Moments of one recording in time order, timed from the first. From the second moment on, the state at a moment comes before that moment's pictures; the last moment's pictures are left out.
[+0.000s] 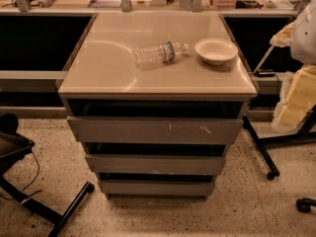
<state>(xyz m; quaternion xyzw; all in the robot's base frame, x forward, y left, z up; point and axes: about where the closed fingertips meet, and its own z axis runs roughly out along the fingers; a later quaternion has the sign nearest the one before) 0.438 -0.217 0.977 -0.60 0.78 -0.03 0.16</state>
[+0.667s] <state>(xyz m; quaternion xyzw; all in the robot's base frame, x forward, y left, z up) 0.433 -0.219 0.954 -0.60 0.78 -0.03 0.16</state>
